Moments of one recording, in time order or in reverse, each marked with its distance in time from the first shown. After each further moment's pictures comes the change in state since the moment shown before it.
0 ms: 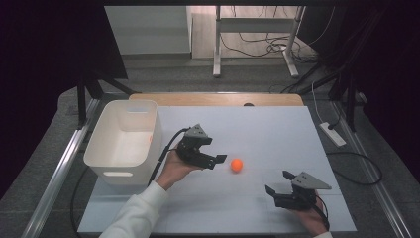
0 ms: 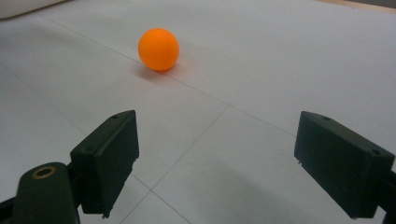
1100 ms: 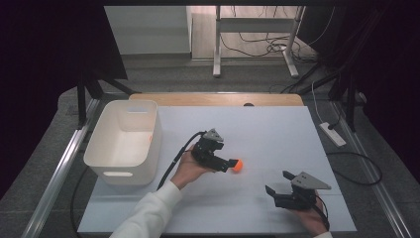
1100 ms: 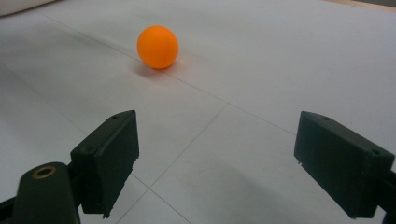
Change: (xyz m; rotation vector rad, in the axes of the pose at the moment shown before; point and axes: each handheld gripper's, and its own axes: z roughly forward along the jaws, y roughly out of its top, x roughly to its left) left arm -0.006 0.003 0.045 0.075 -0.024 -0.004; right arm 0.000 -0.001 0.001 0.003 -0.001 -0.004
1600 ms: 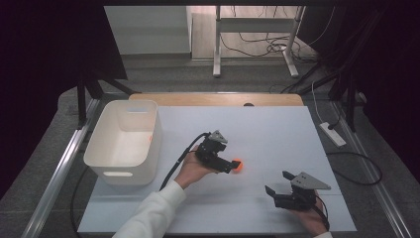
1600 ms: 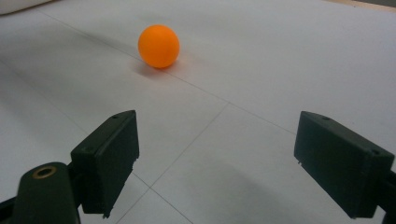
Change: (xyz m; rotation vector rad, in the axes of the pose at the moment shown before) left arm 0.000 0.001 0.013 0.042 0.010 0.010; right arm 0.001 0.000 0.000 0.002 0.003 -0.004
